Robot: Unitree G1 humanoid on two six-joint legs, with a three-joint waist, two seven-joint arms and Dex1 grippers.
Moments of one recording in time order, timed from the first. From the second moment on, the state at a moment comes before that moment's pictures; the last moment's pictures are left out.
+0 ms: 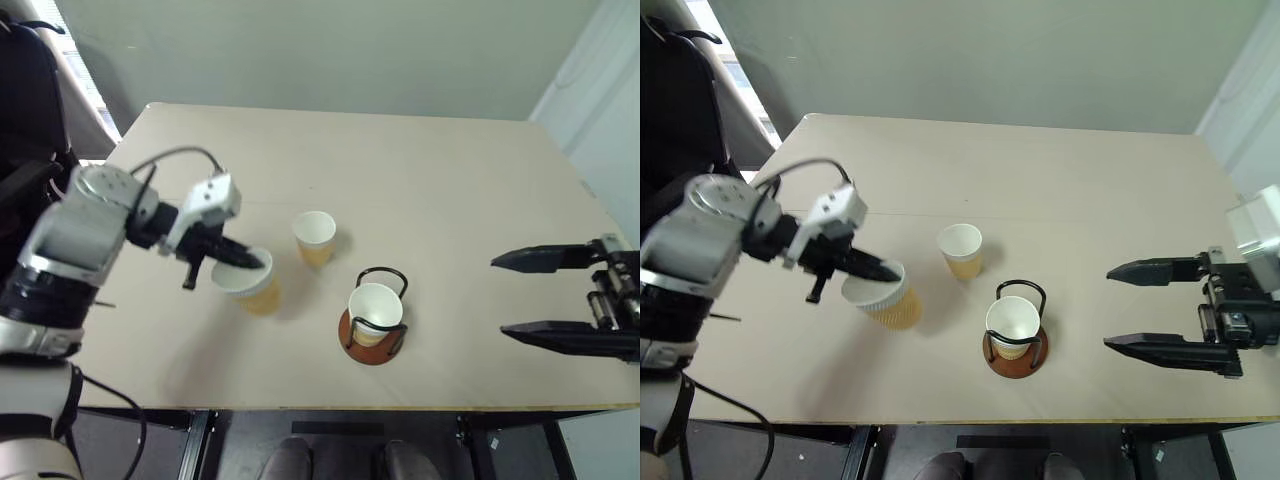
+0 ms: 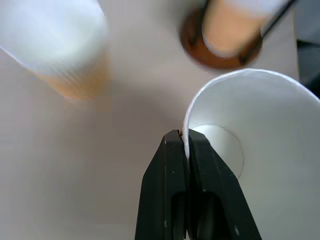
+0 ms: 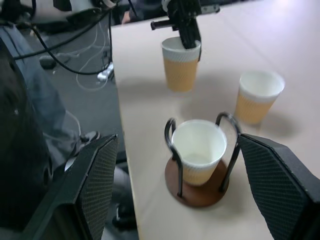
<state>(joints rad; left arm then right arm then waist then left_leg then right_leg) -0.98 1.02 -0.26 0.16 -0.34 0.55 -1.57 -0.19 -1.18 -0.73 -0.60 1.20 1.03 1.14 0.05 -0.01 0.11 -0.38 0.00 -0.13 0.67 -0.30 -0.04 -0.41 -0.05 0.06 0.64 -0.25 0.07</state>
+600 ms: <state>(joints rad) -1.48 0.61 -0.52 0.45 -0.68 0.31 -1.58 -0.13 -1.20 -0.76 -0.64 1.21 1.01 1.06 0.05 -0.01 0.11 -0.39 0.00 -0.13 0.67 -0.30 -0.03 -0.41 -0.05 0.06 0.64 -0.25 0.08</state>
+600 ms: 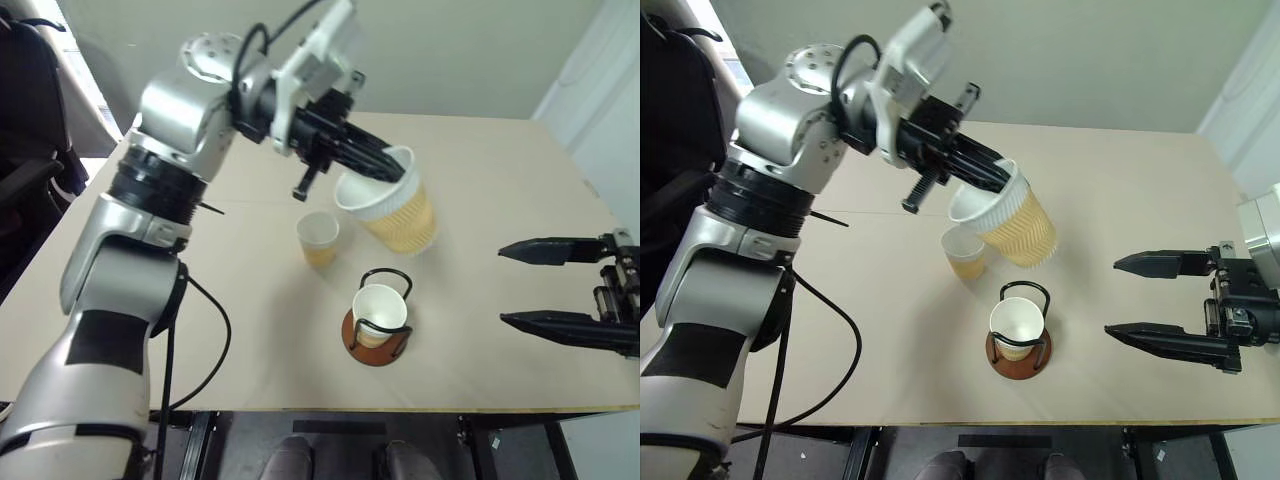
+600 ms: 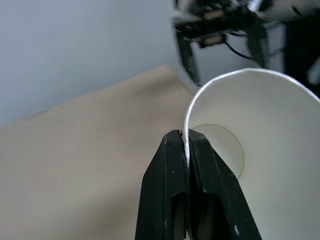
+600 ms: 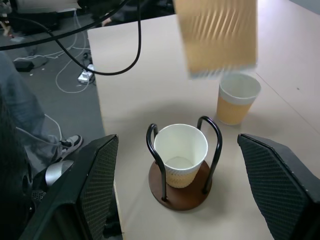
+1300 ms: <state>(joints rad) -1.52 0.57 -0.88 0.46 -0.67 0.09 -1.58 -0.06 -1.20 -0.81 -0.68 1.24 1.03 1.01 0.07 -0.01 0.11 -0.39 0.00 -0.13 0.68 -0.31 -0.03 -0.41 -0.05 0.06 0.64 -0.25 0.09</state>
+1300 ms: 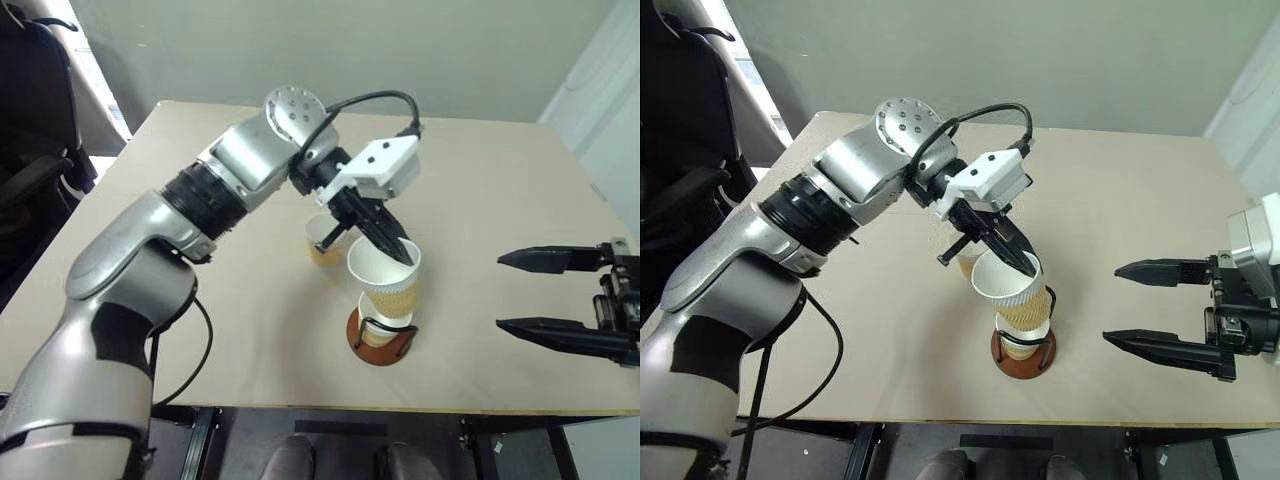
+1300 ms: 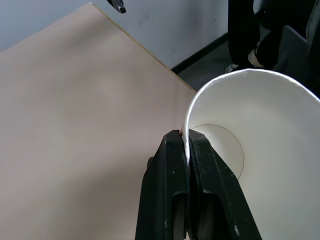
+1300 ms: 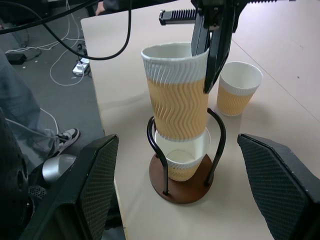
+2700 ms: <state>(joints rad) -1.47 0.52 -0.66 0.86 -0.30 0.01 -1.50 -0.01 -1.20 -0.81 -0.72 1.22 1.00 0.98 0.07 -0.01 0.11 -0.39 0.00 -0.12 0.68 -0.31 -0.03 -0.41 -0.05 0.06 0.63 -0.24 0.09</state>
